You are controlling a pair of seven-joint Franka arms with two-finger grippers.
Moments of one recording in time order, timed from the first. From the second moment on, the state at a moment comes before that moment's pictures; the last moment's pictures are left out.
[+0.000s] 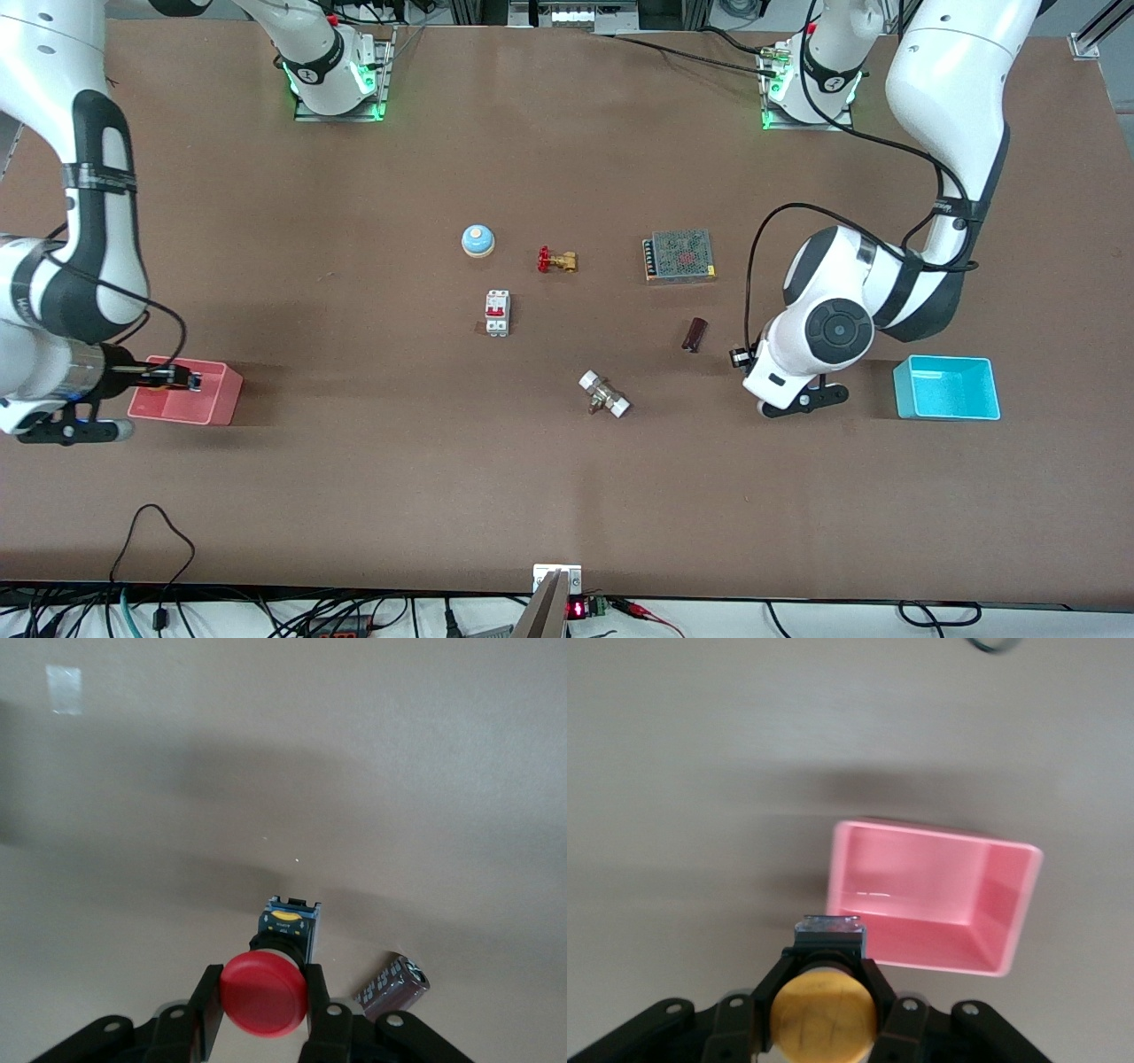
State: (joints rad) left arm -0.09 0.66 -0.28 -1.52 0.17 1.93 -0.65; right arm 0.07 0.66 -0.20 -1.30 0.09 1.84 -0.18
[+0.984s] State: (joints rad) left arm -0.08 0.71 -0.26 -1.50 0.18 1.98 -0.65; right arm 0.40 0.68 -0.20 -1.53 0.15 2.02 0.15
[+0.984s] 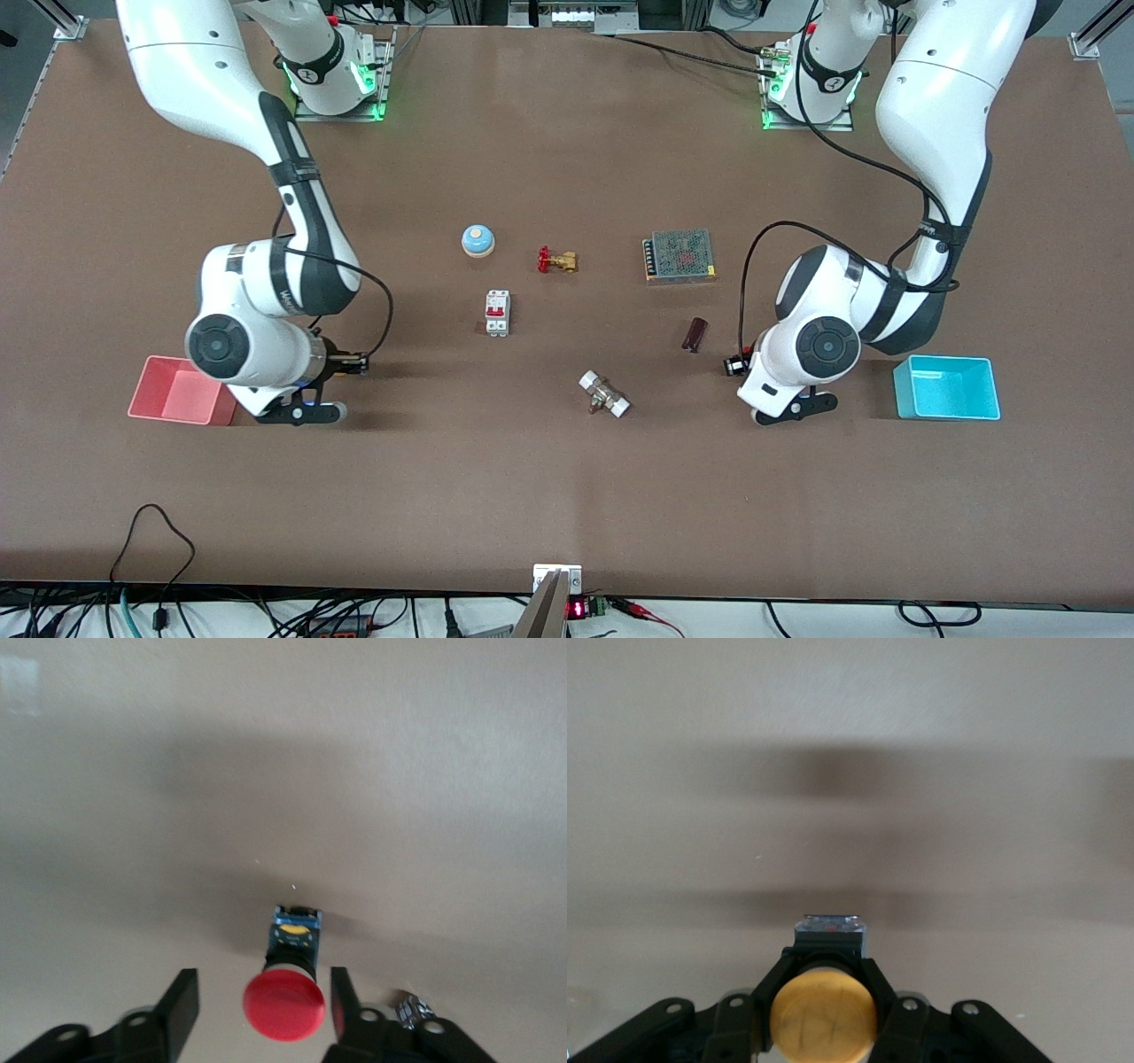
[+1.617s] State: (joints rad) left arm 0.03 0.53 -0.26 -1.49 0.18 1.88 -0.52; right arm 0.48 0.67 -0.20 -1.65 0.15 2.15 0.23
